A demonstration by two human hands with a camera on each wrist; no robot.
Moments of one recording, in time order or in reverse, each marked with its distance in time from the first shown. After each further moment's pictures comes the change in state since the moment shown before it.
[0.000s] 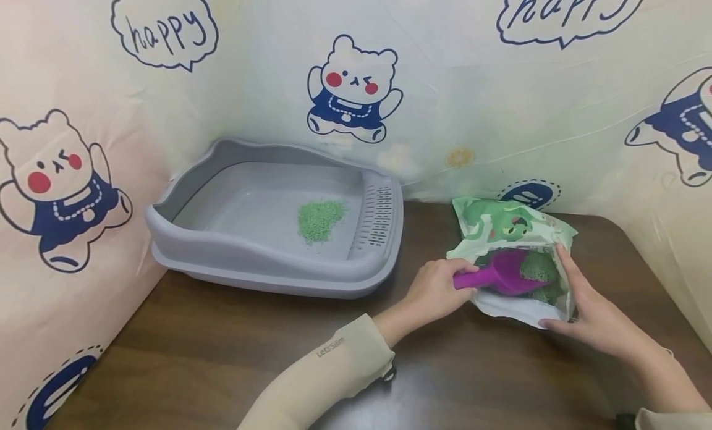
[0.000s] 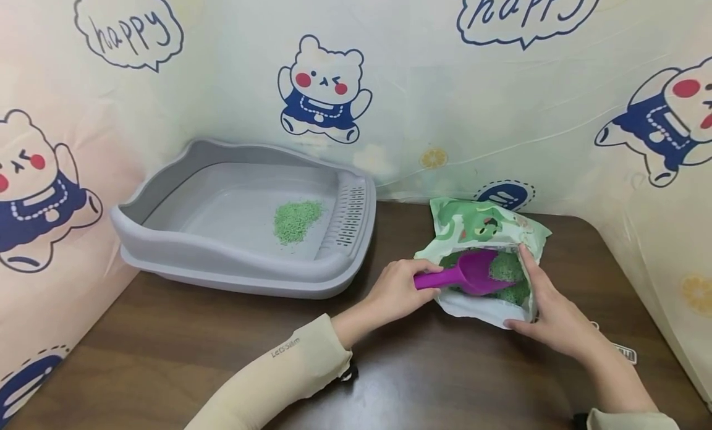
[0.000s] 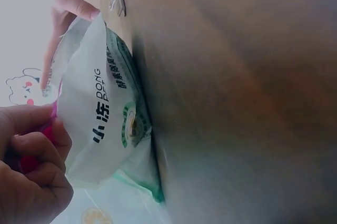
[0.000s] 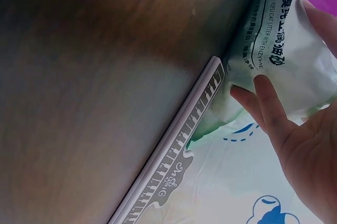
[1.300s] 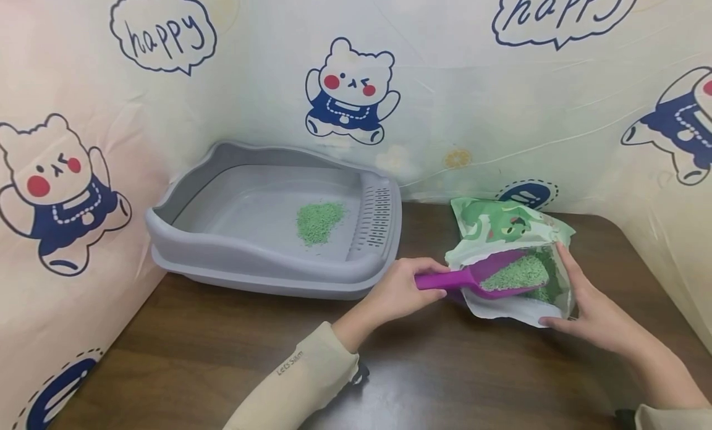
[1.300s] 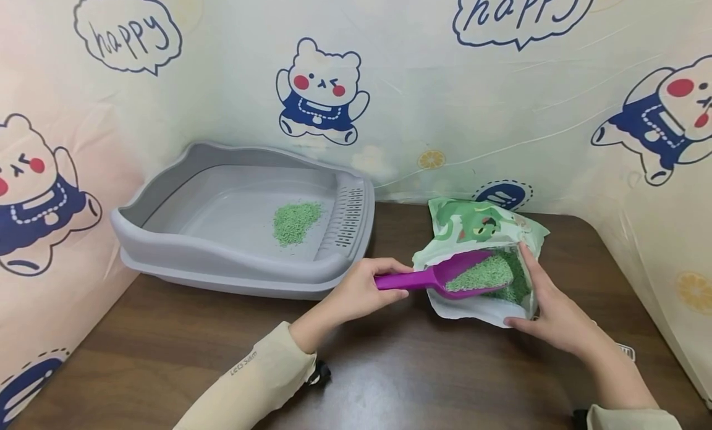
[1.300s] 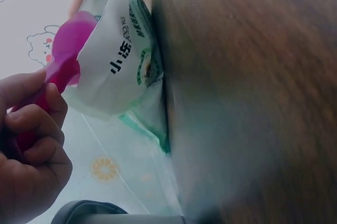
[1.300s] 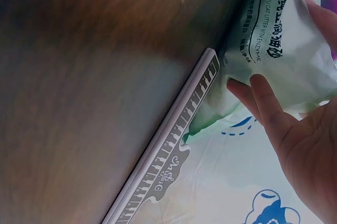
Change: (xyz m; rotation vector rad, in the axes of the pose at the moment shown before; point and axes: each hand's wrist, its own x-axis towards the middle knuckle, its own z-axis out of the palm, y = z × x) left_hand -0.027 -0.023 -0.049 -0.200 -0.080 -0.008; right_hand 0.002 0.001 -0.001 0.081 0.004 -0.031
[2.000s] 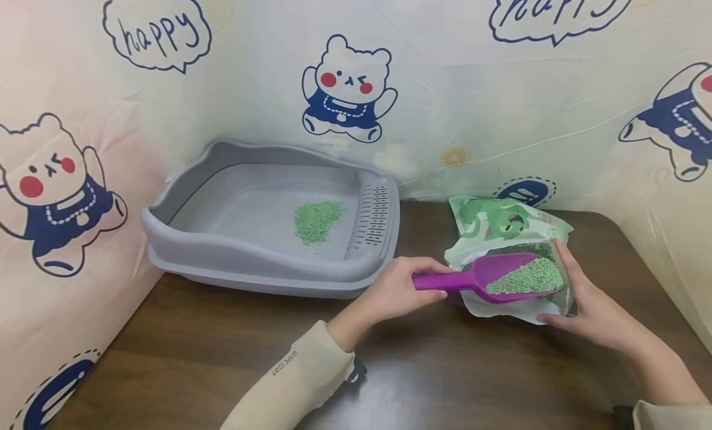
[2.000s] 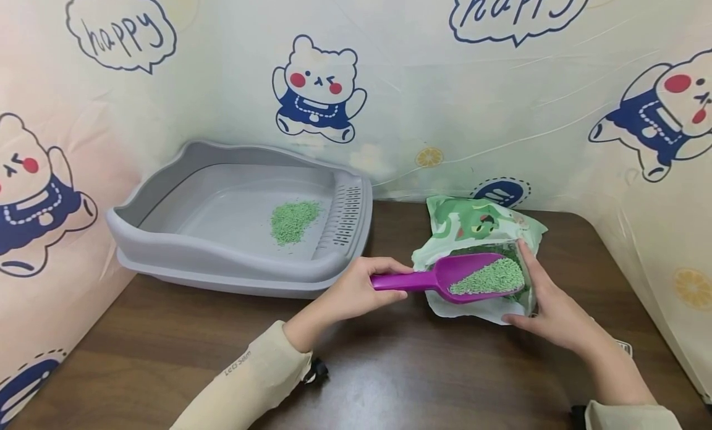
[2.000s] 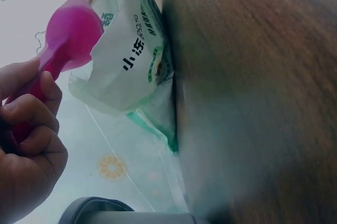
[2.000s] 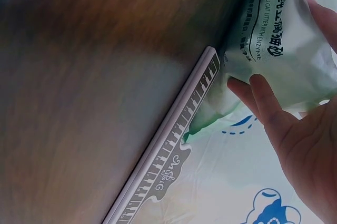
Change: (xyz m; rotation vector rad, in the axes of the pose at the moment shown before) left_hand -0.003 0.003 -0.005 -0.102 -0.055 0.071; right_hand 0.001 0.005 0.001 0.020 0.007 -0.016
